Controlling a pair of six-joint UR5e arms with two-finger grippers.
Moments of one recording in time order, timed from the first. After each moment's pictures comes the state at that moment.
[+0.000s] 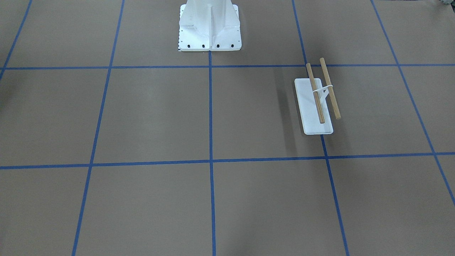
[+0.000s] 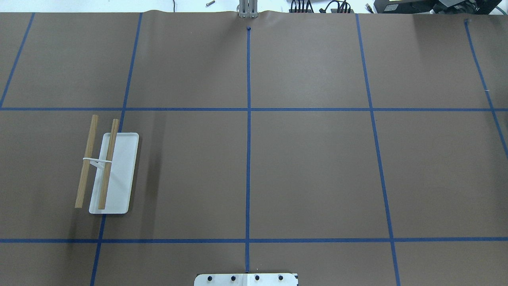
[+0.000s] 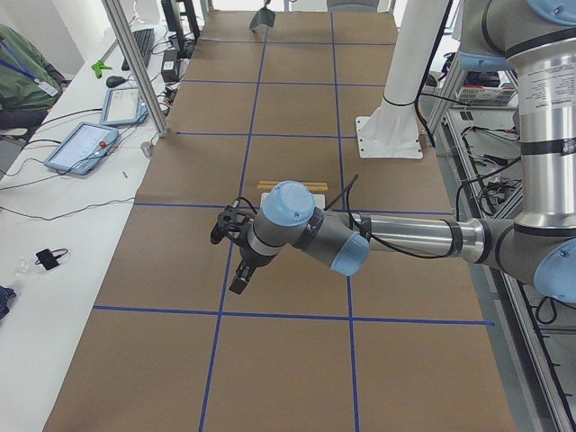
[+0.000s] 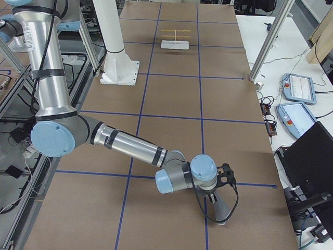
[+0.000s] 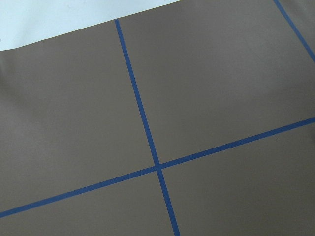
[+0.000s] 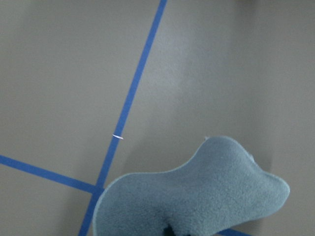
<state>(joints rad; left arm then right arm) -1.62 -1.40 -1.80 -2.03 -2.35 -0.04 1.60 -1.43 1.17 -0.93 2.36 -0.07</state>
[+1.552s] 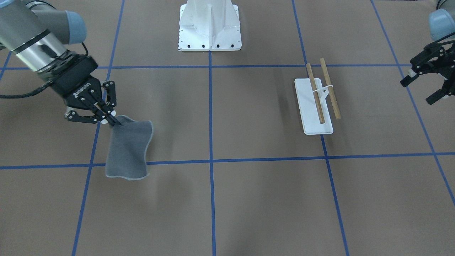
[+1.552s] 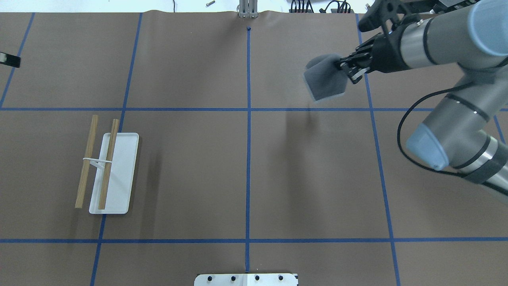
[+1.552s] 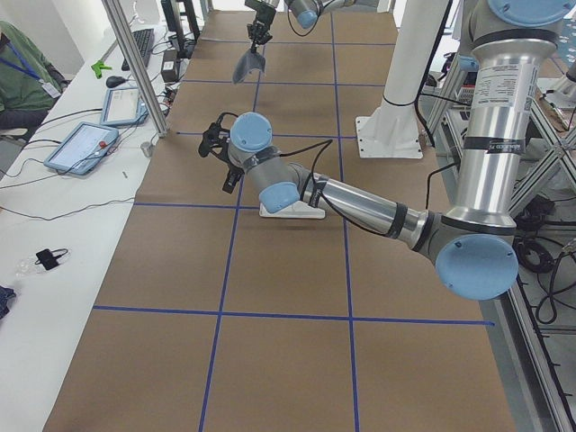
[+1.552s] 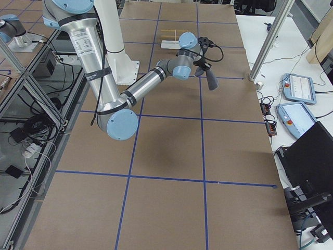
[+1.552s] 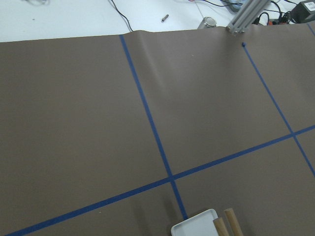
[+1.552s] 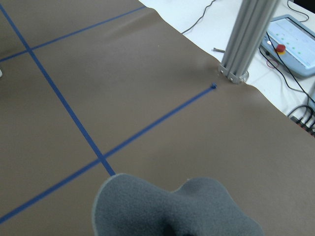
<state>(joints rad) -1.31 -1.71 -1.80 -2.30 -2.55 -0.74 0.86 -1.18 1.86 -0.97 1.97 0.29</state>
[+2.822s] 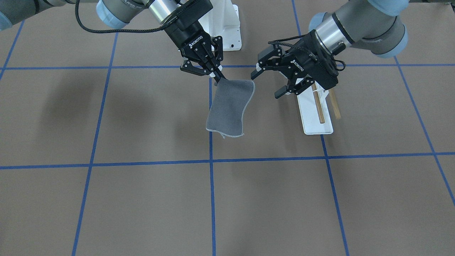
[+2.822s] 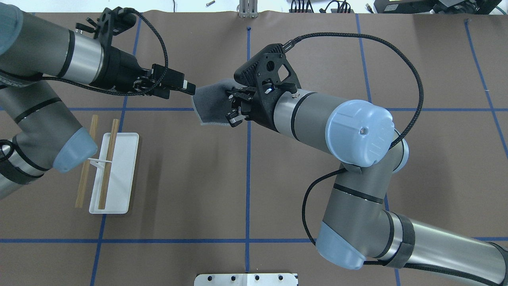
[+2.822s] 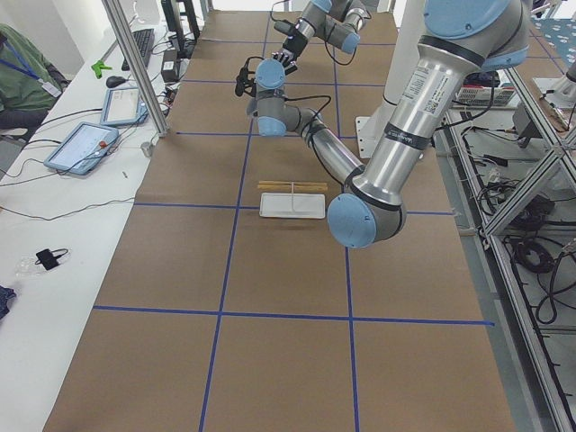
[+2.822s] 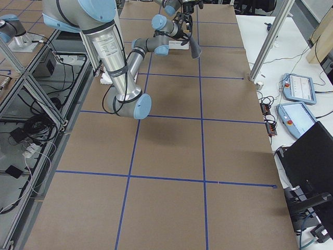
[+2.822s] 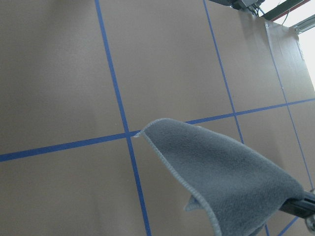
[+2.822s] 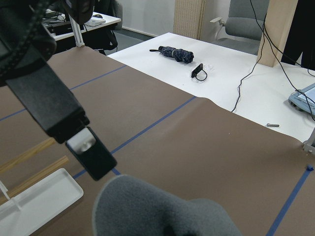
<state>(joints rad) -0.84 -2.04 -1.79 -2.38 -2.25 -1.25 0.47 -0.96 1.89 -0.97 1.44 0.56</state>
